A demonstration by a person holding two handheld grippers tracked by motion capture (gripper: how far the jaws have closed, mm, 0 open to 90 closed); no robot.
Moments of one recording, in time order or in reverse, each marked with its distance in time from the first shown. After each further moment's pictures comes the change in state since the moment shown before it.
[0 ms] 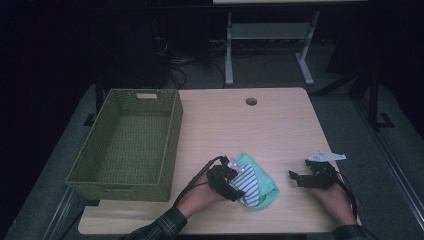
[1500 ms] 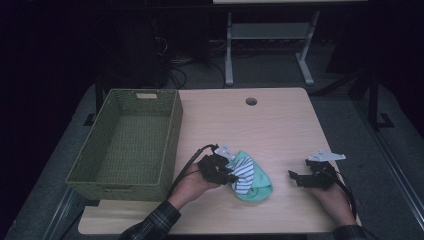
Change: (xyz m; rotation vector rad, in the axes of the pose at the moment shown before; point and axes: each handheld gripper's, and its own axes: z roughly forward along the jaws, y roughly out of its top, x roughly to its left) left arm 0.024 0.006 -0.045 -0.112 -0.072 -0.034; right arm 0.000 0.000 0.001 0.001 -0.008 0.005
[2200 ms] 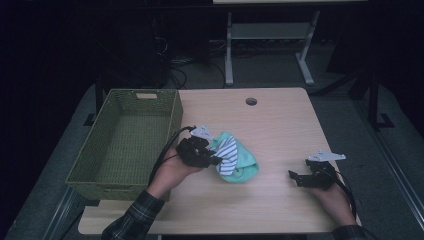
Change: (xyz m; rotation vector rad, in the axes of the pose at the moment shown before) left arm 0.020 0.008 -0.076 -0.063 0.104 -0.031; right arm 0.000 0.000 0.000 0.001 -0.002 0.000
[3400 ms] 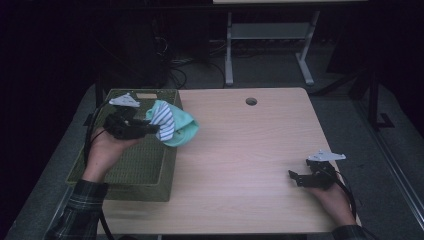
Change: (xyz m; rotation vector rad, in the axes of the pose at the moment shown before) left arm 0.077 -0.045 -0.147 -0.093 0.301 -0.215; right arm 0.000 0.000 0.000 0.002 -0.005 0.008
